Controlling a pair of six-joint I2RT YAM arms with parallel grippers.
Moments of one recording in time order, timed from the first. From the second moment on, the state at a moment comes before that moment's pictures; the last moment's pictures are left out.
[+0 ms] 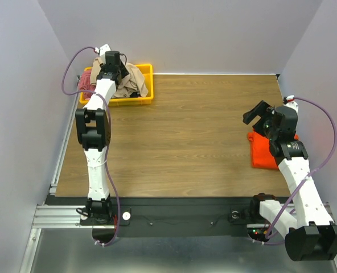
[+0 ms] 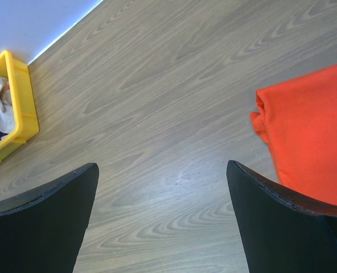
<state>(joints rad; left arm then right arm) -0.08 2.29 2.08 -0.27 -0.25 -0.51 0.00 0.91 0.87 -0.39 0.08 0.59</state>
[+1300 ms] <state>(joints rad) -0.44 1.51 2.13 -0.32 -0.21 -0.35 0.00 0.72 0.78 -0.39 -0.03 0.55</state>
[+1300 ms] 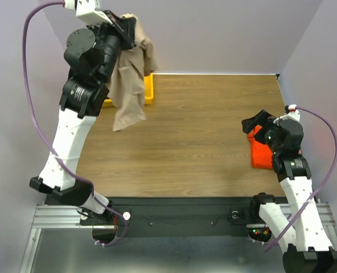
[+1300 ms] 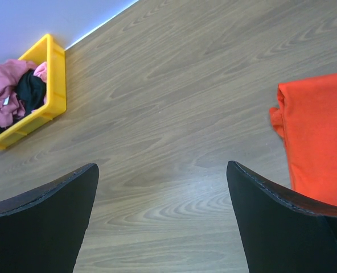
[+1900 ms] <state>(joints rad) -0.68 1.44 1.74 -0.27 -0.04 -0.38 0.00 0.62 0.77 -0.49 -0.02 0.56</state>
